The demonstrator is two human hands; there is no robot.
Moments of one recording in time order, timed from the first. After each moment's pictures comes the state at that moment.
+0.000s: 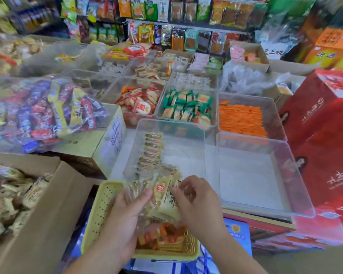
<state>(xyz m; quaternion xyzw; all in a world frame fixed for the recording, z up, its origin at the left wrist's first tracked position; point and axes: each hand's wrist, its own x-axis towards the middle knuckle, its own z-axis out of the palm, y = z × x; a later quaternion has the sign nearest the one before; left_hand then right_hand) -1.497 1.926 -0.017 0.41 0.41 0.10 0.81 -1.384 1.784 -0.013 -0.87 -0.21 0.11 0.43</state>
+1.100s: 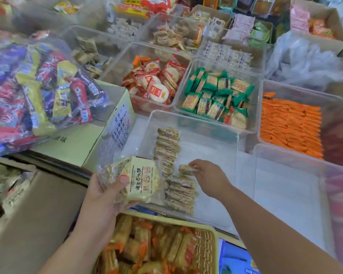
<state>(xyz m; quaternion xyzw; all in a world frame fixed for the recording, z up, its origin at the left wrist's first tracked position) -1.421 2.045 -0.083 0.43 0.43 0.22 0.76 -1.175 1.893 -0.142 -0.88 -0.32 0.30 0.16</state>
